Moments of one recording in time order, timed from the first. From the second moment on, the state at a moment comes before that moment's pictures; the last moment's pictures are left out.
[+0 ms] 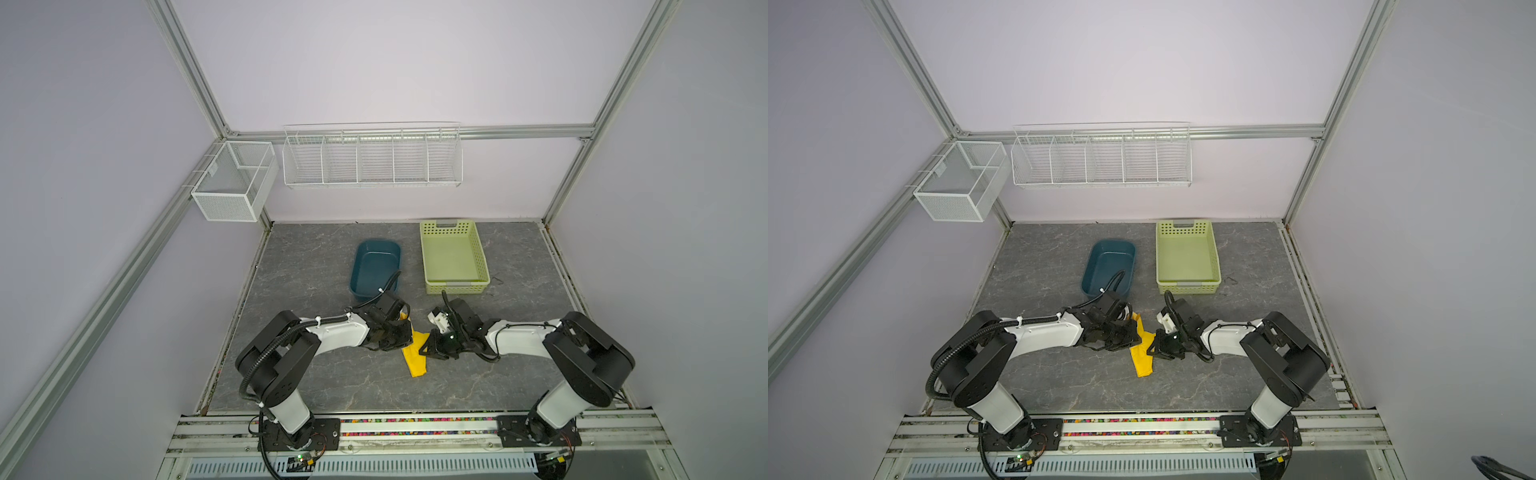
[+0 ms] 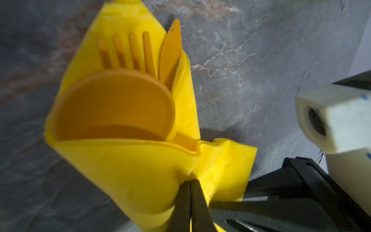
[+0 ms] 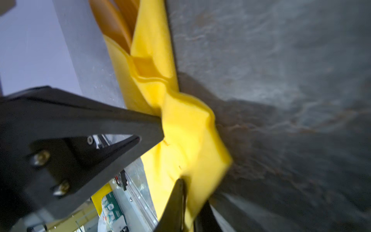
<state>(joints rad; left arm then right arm) -0.81 1.67 0.82 -0.17 0.32 -0.88 0.71 1.63 0.64 0.00 -0.56 0.84</state>
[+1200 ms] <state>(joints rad) -0.81 1.85 1.15 -0.53 0.13 -0.73 0.82 1.60 0.70 -0.18 -0.40 0.84</state>
